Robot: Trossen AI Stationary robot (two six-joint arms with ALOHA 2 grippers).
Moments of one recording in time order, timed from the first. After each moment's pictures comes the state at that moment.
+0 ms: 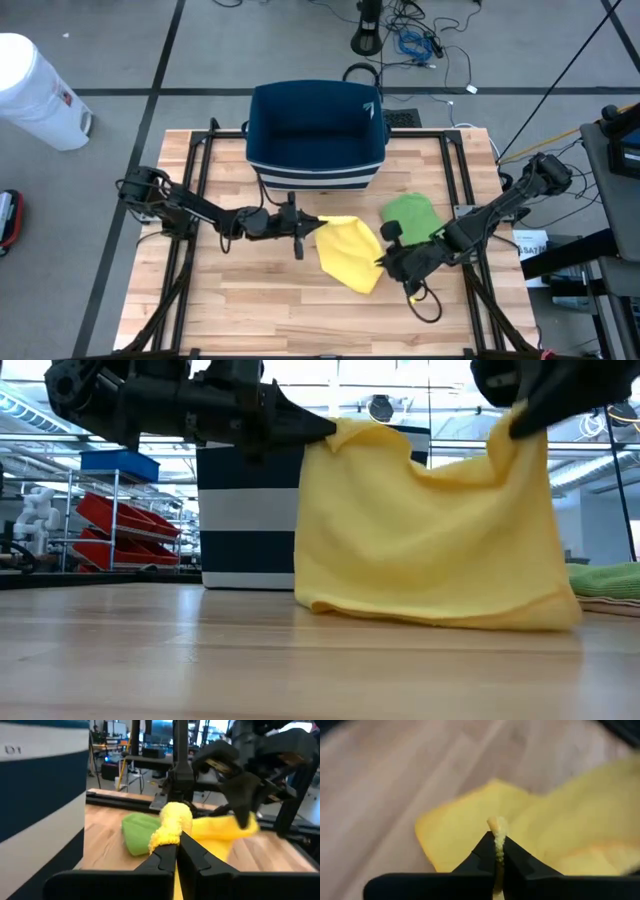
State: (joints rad) left arm -0.16 1.62 0.59 1.02 -0.28 -0.09; right arm 0.56 1.27 0.85 -0.44 0.37 -0.06
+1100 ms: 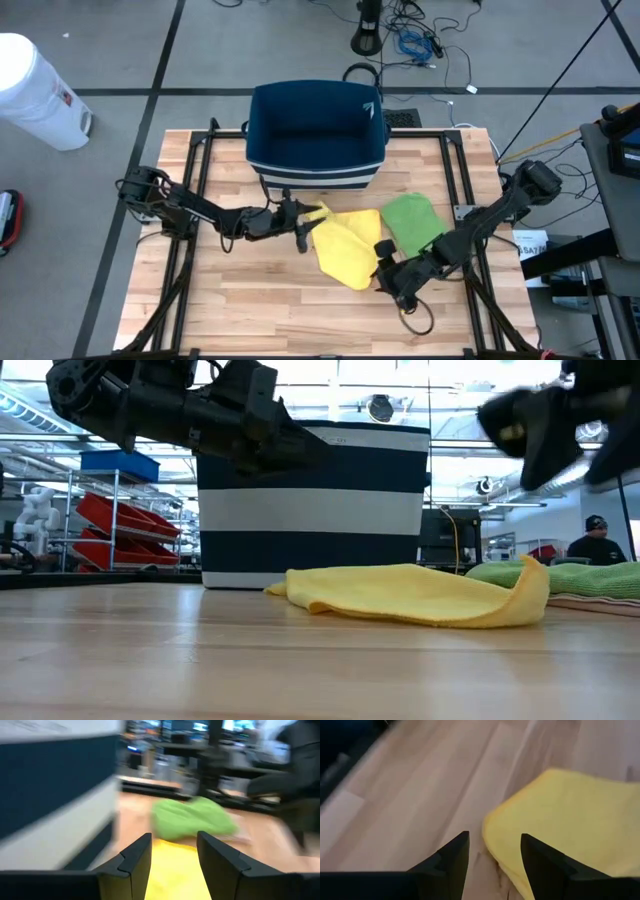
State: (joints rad) left arm -0.16 1.62 0.59 0.94 -0.42 -0.08; right arm 0.61 1.44 0.79 -0.23 0.23 0.13
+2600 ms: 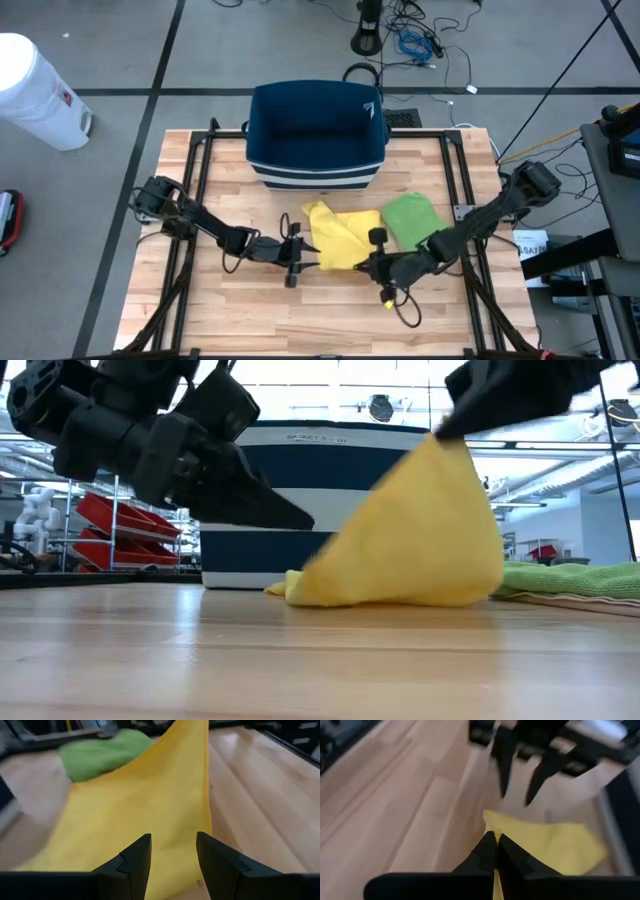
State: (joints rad) left arm -0.32 1.78 0.59 0.84 -0.26 0.01; right arm 0.55 1.44 0.79 0.01 0.48 0.02
